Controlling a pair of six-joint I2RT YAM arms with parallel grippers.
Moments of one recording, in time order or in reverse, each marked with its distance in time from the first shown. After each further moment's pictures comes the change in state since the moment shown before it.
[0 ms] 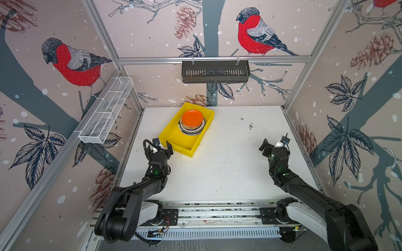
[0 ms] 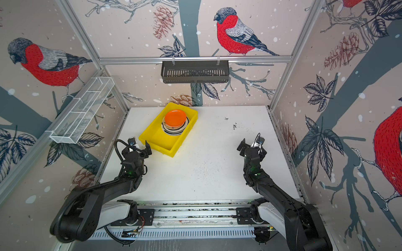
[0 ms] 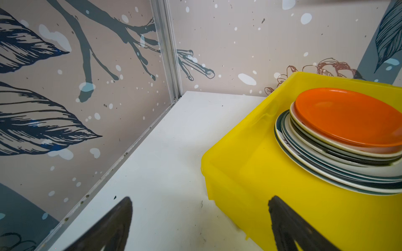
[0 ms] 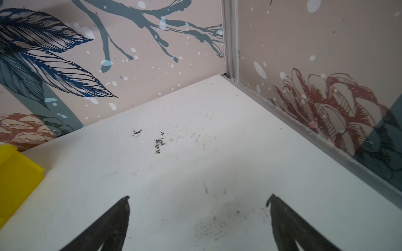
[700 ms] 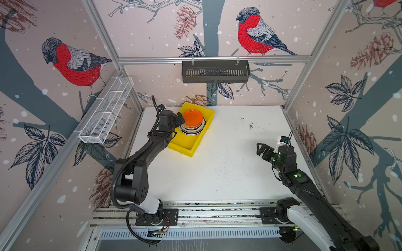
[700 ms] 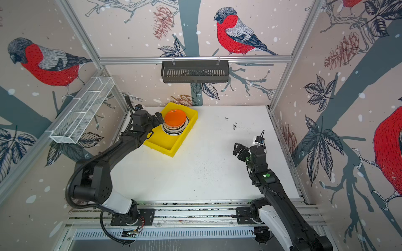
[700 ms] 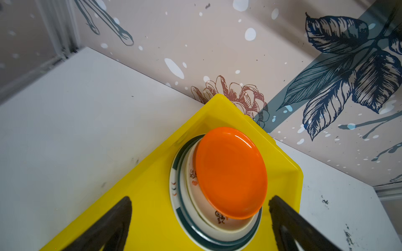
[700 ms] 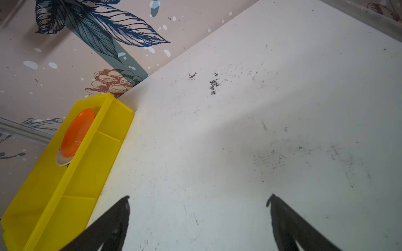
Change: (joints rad) left arm 0.000 0.204 0.807 -0.827 0.332 -0.485; right arm -0.042 -0.226 0.153 -0.550 -0.500 0.259
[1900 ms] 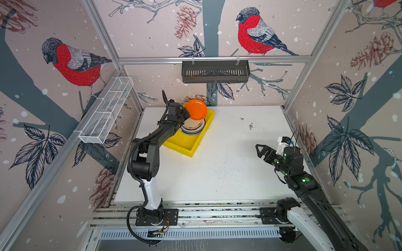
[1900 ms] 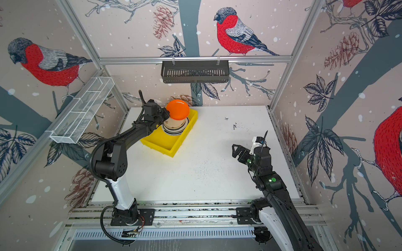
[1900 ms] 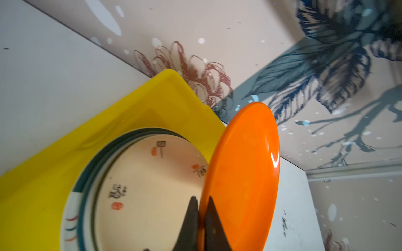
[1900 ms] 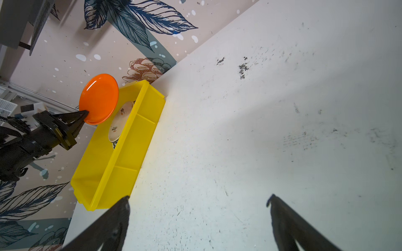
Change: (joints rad) left arm -0.008 0.438 0.397 -0.060 0.280 -0.237; right arm -0.010 -0.138 0.103 -0.237 -0.177 0.046
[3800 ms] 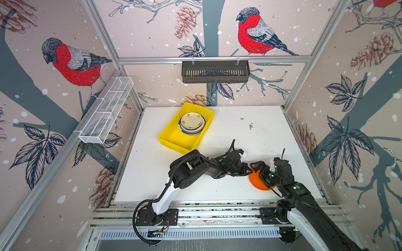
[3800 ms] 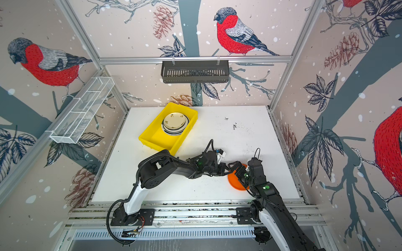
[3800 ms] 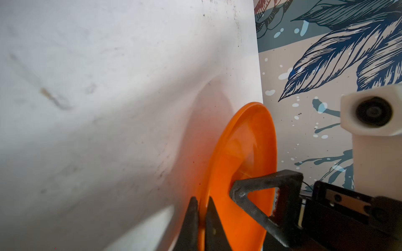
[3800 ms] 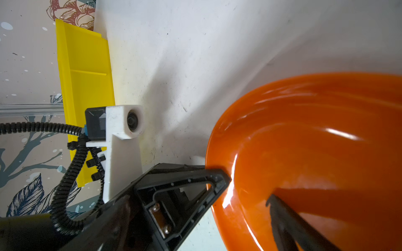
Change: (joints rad) left arm -0.855 0.290 -0.244 0.507 0.352 -0.286; right arm 0.005 -0.058 -0.288 -0.054 -0.188 0.367
